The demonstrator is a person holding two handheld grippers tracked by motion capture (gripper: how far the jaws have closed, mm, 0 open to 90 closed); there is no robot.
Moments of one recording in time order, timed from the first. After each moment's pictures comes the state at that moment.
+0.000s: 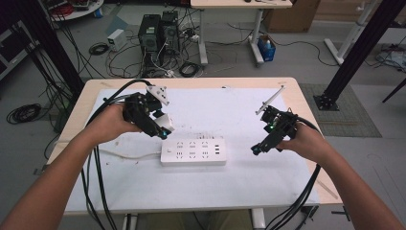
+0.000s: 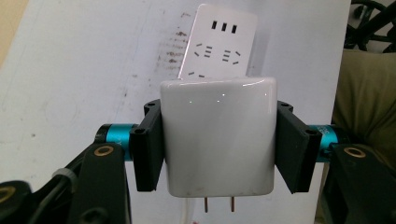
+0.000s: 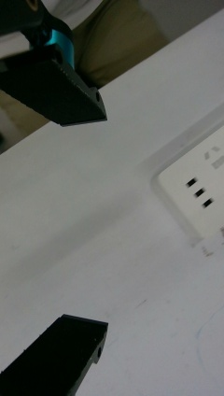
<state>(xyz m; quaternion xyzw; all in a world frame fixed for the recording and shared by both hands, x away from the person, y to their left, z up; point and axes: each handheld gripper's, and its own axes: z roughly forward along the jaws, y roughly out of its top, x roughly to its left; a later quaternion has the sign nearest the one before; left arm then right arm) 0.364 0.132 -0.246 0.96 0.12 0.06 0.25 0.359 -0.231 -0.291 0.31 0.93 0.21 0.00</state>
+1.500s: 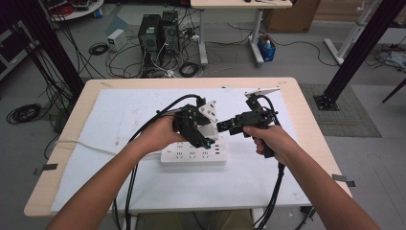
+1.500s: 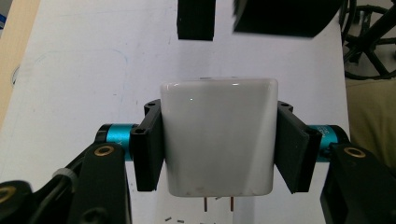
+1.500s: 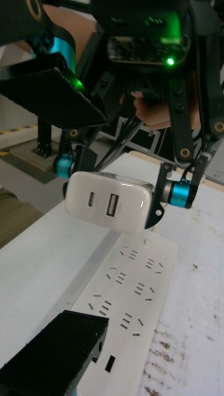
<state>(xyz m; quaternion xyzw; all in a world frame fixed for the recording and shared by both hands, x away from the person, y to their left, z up) 0.355 0.027 -0.275 0.95 0.03 0.10 0.29 0.379 -0.187 -0.304 0.47 0.73 0.43 -0.25</state>
